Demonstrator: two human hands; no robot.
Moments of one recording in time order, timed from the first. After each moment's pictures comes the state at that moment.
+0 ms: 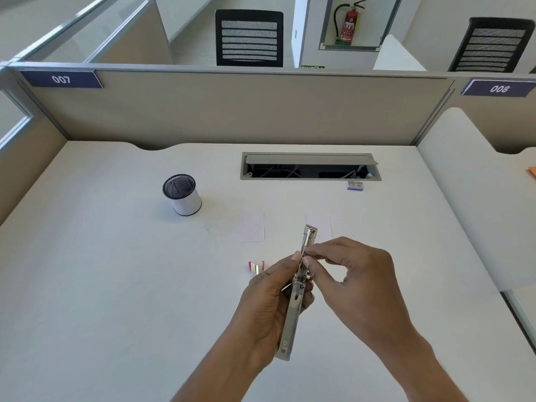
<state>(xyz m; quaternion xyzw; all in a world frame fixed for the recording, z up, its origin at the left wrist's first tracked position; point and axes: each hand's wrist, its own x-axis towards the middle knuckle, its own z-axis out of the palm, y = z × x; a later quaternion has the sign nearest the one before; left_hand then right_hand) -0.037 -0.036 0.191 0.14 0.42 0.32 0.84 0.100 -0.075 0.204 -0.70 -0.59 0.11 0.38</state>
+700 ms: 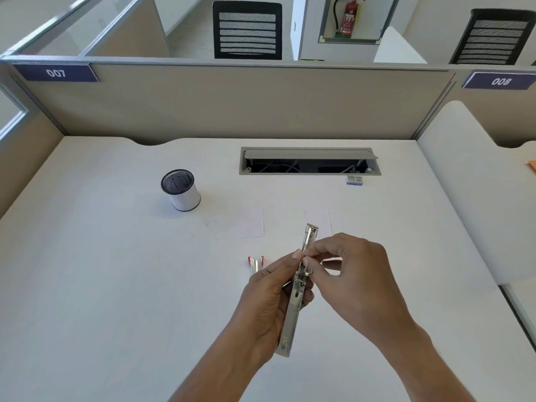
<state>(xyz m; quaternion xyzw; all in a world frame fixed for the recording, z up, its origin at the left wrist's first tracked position) -0.037 -0.039 0.183 0.17 0.42 0.31 0.83 0.095 -0.072 0.212 -0.74 -0.53 0.22 0.35</state>
